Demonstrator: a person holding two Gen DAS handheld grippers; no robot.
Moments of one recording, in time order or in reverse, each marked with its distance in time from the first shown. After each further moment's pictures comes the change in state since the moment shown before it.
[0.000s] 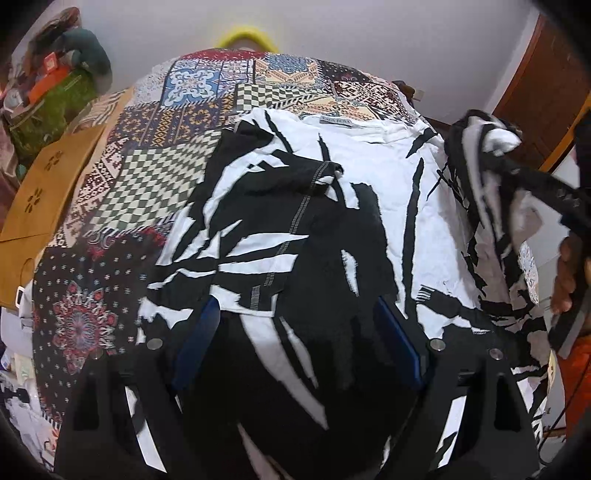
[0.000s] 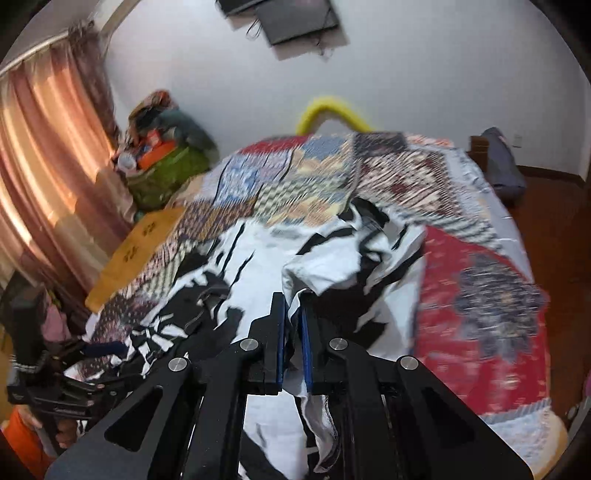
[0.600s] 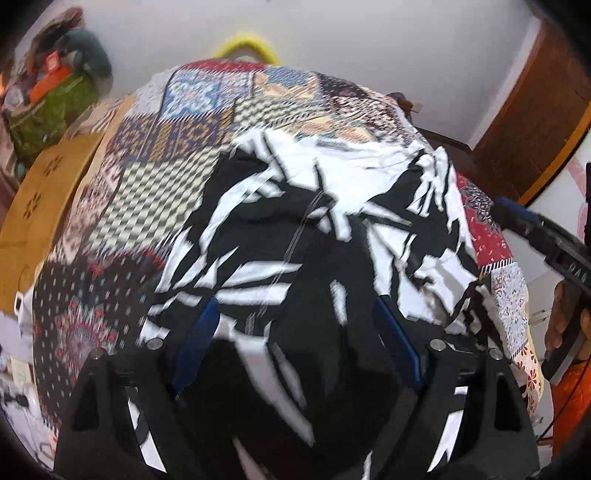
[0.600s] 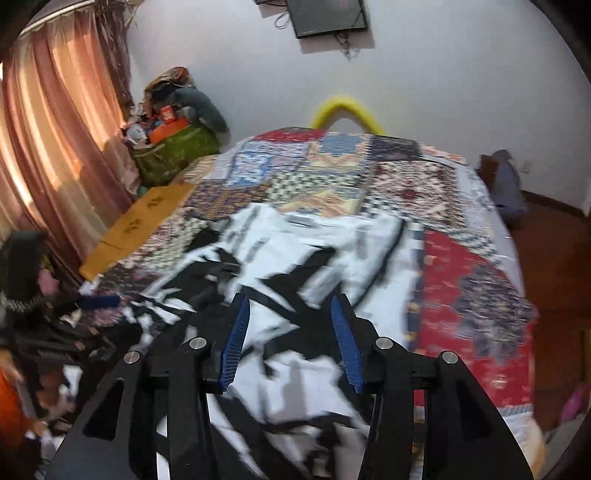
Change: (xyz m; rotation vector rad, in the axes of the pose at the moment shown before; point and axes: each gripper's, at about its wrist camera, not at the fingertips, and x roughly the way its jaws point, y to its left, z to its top) left arm -0.008 -0.011 0.027 -0.008 -0.038 -0.023; right arm -0.023 0.011 -0.011 -0.111 0.015 -0.045
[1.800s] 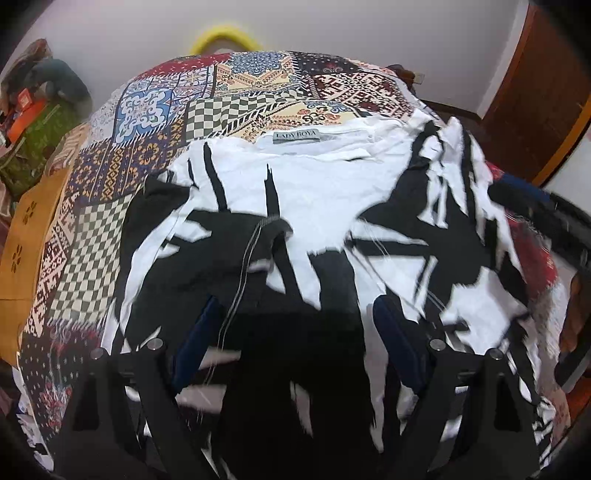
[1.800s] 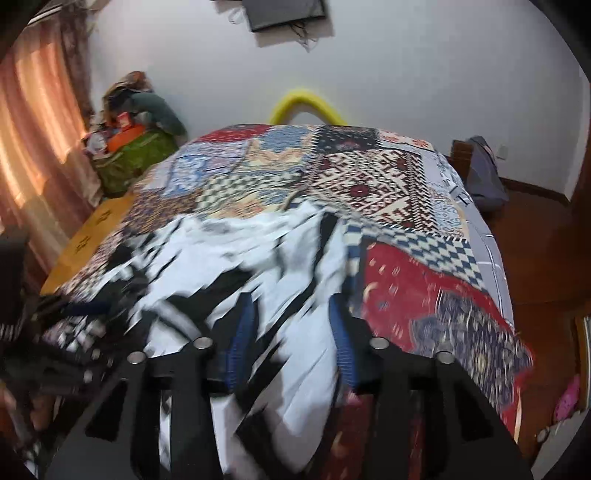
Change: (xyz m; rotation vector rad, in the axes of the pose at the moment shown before) left arm 0.097 -0.045 0.052 0.094 0.076 0.070; right arm 0.044 -0.063 0.018 0.048 0.010 -0.058
